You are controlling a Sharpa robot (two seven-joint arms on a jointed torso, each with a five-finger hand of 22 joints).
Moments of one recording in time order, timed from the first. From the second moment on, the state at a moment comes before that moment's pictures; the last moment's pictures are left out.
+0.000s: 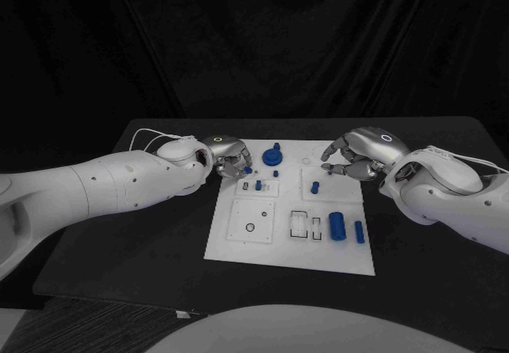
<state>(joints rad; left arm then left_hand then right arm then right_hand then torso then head) 1.22 -0.64 -0.21 1.13 -1.49 -0.26 0.09 1.40 -0.10 0.29 -0.01 0.25 0.91 0.12 0.13 0.13 1.46 0.03 1.55 1.30 1.46 -0.02 1.55 1.29 0.05 1.47 0.09 1.39 1.29 1.28 -0.85 -0.21 1.55 -1.57 -0.49 -0.03 1.39 -0.04 0.12 0.20 0.36 1.02 0.07 0.15 0.29 1.46 0.00 1.55 1.31 1.47 -0.08 1.55 1.30 0.04 1.47 0.04 1.42 1.29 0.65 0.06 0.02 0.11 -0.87</state>
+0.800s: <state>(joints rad) 1.20 -0.67 -0.21 1.14 -1.50 -0.38 0.19 1.42 -0.10 0.30 -0.02 0.32 1.01 0.09 0.15 0.13 1.46 0.01 1.55 1.30 1.47 -0.05 1.55 1.29 0.05 1.47 0.07 1.40 1.29 1.28 -0.85 -0.21 1.55 -1.57 -0.48 -0.03 1.39 -0.04 0.12 0.20 0.36 1.02 0.08 0.15 0.29 1.46 0.00 1.55 1.31 1.47 -0.08 1.55 1.30 0.04 1.47 0.04 1.42 1.29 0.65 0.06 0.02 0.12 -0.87</state>
